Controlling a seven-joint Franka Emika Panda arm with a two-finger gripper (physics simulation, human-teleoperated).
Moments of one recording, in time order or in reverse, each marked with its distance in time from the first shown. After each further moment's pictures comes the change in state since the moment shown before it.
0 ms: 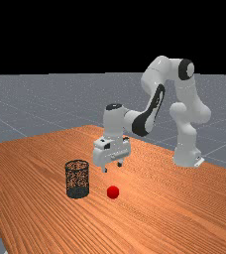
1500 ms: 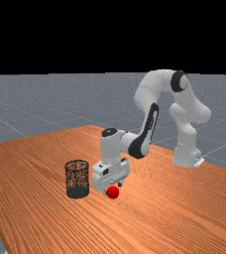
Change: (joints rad) arm -0.004 0.240 0.011 0.100 0.020 0.060 -0.011
